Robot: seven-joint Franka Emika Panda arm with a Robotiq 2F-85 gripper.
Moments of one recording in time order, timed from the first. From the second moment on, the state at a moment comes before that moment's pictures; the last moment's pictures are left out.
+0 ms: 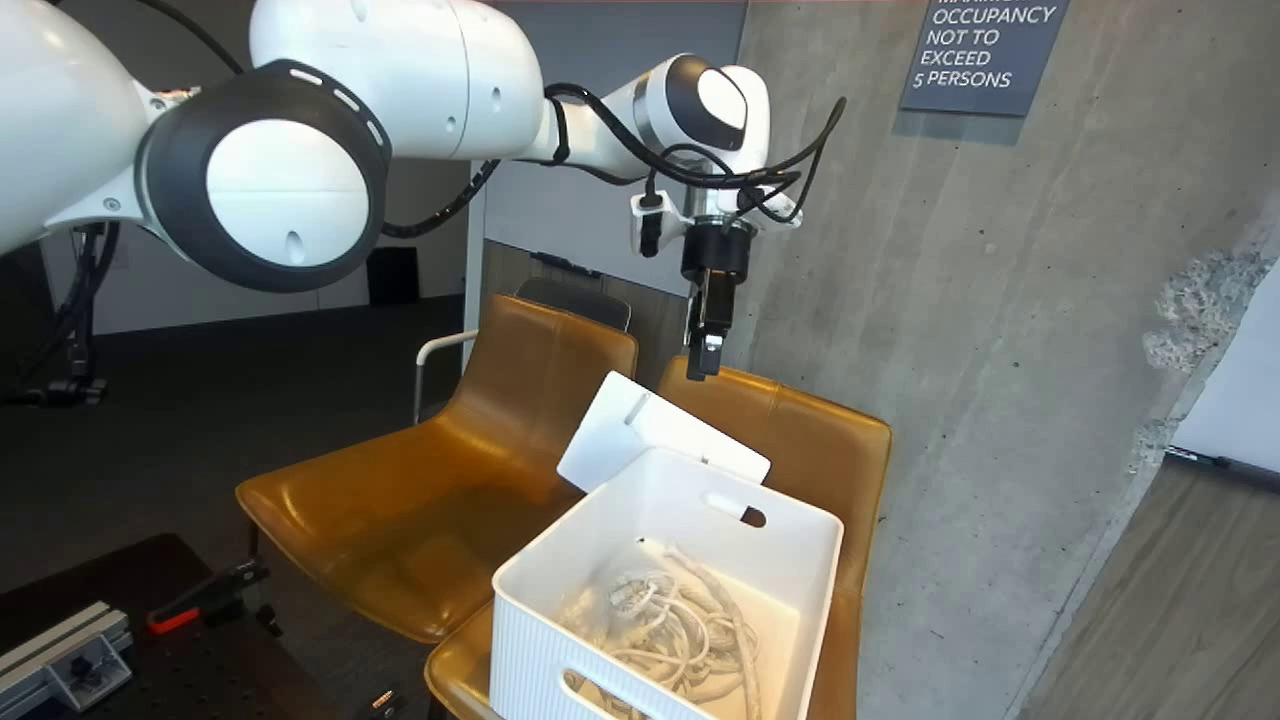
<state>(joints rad) -0.14 1.03 -0.20 -0.45 -0.19 1.19 0.71</state>
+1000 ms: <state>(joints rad) -0.27 1.27 -0.21 -0.46 -0.13 1.30 0.87</state>
